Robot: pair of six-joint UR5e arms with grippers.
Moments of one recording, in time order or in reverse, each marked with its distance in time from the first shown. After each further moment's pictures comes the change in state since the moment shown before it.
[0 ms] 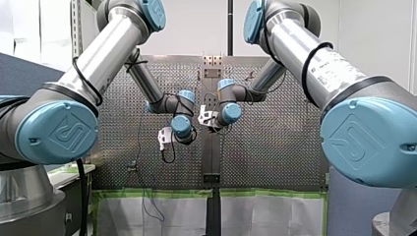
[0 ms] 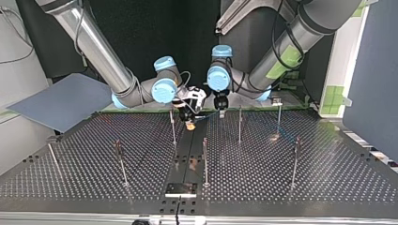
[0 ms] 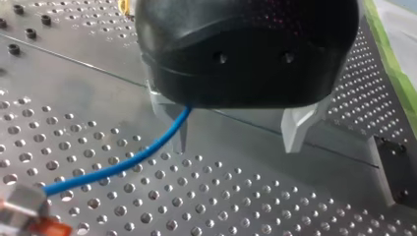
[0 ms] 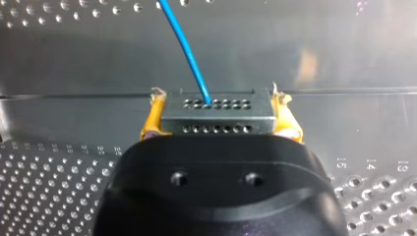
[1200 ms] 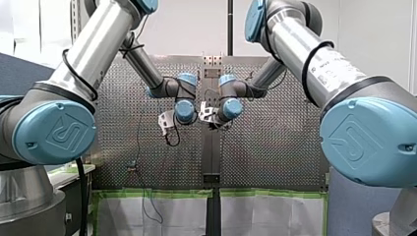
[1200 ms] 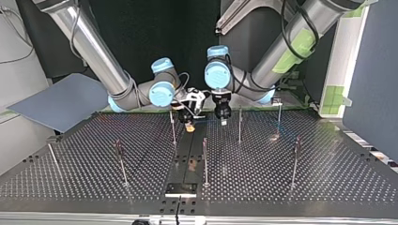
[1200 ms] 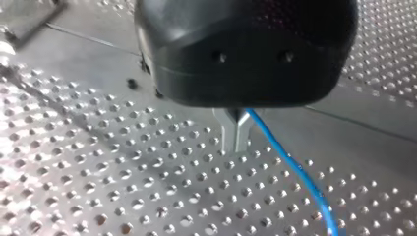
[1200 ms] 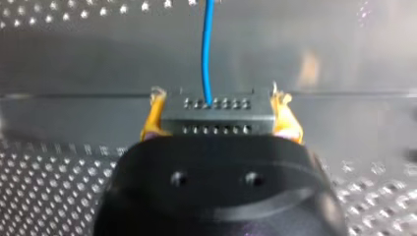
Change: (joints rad) left arm -0.024 0.130 0.006 0.044 -0.129 -0.081; right arm -0.008 -0.017 -0.029 0.055 -0.022 -0.008
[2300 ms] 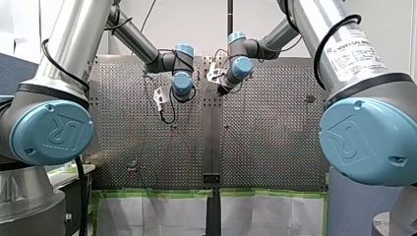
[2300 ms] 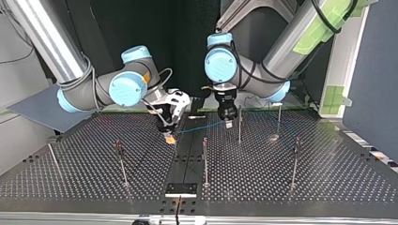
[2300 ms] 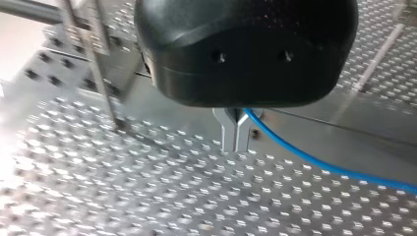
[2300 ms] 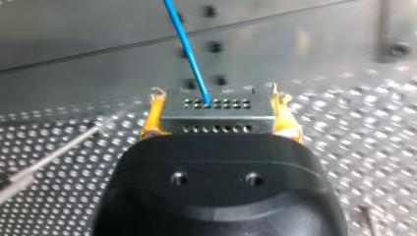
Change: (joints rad) left arm -0.026 0.206 -0.001 -0.173 -0.053 0.054; right arm -0.031 -0.285 0.053 0.160 0.024 0.097
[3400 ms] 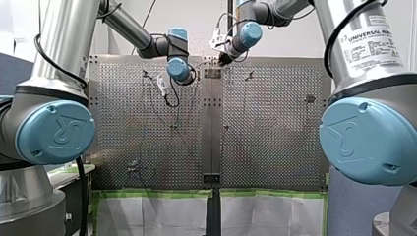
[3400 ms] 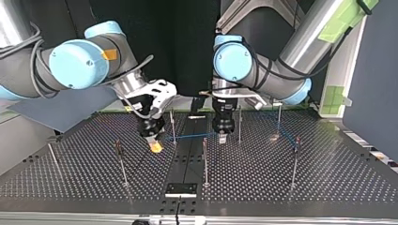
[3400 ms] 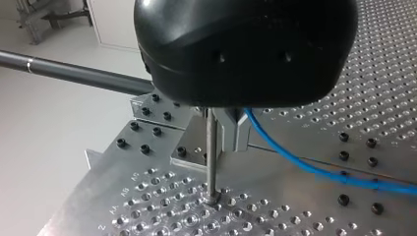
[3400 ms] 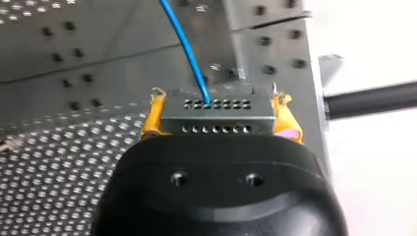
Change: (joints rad) left arm 0.033 0.089 0.032 0.045 0.195 0.002; right arm -0.010 -0.191 0.001 0.076 -0.075 -0.022
